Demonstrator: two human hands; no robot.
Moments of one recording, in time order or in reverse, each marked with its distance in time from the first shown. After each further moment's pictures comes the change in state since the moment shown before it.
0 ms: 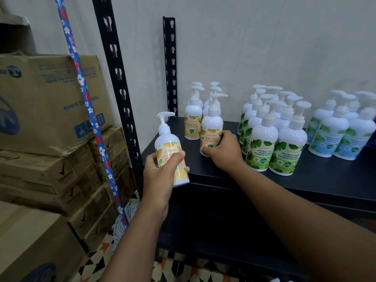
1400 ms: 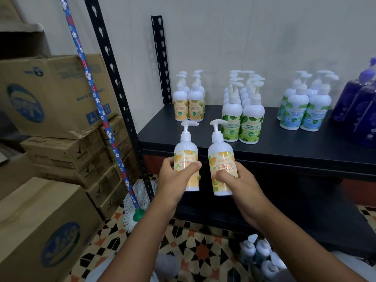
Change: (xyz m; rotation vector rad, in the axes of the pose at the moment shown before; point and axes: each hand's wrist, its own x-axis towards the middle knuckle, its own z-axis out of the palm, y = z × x) left_hand -0.126 -0.025 0.026 0.255 -0.100 -0.096; right_hand -0.201 0.053 -0.113 0.757 -0.351 0.237
